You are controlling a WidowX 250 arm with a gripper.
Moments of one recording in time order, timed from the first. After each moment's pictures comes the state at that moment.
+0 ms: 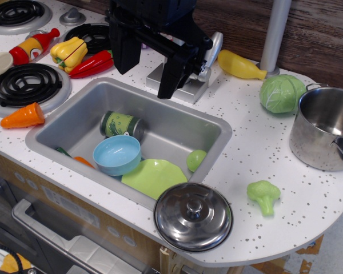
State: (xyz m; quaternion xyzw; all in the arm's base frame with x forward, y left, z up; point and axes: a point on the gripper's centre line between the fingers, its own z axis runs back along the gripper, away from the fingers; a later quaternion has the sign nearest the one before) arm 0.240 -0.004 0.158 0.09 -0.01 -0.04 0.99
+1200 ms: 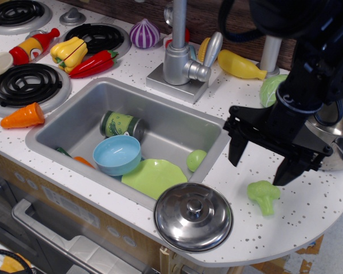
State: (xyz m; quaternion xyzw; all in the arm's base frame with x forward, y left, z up) arm 0.286 -0.121 0.053 0.06 -0.05 0.05 1.00
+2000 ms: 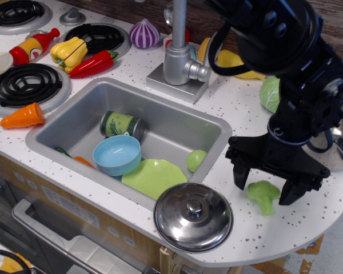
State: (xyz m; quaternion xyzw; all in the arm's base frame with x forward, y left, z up) arm 0.285 -0.127 0.017 0.02 -0.07 0.06 1.00
